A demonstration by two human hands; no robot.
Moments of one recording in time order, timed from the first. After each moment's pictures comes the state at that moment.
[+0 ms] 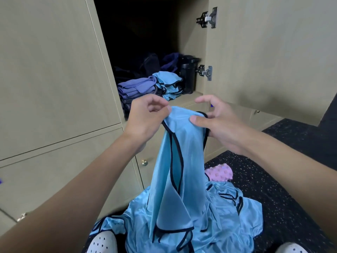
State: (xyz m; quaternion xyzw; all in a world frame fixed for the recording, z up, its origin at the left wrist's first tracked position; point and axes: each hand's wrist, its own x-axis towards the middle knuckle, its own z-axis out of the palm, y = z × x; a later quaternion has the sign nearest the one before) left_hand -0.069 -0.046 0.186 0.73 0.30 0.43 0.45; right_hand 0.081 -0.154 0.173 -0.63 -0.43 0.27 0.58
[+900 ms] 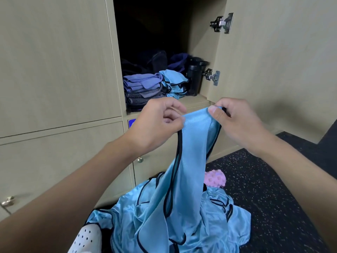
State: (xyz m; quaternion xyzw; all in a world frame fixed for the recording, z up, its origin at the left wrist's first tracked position) left_hand -0.083 -0.060 0.181 0.81 0.20 0.36 0.41; right_hand 0.096 -0.164 0.192 -0.71 -0.55 0.02 0.43
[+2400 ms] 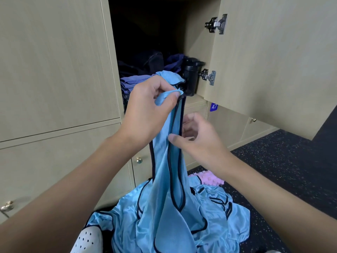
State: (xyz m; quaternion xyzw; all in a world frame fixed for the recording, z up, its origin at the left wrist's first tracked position) left_hand -0.084 -0.066 0.203 0.78 0.19 0.52 0.31; right_hand 0.028 -0.155 0.157 -0.64 -0.50 0.20 0.55
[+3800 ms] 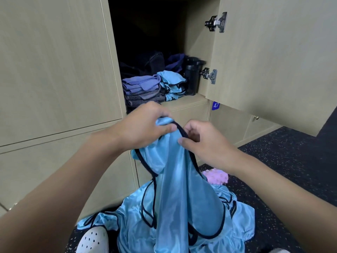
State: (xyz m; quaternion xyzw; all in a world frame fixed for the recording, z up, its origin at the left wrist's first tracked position) left_hand -0.106 -0.044 0.200 0.94 0.22 0.20 0.19; right_hand 0.048 -0.152 0.151 -0.66 -0.59 0.17 0.44
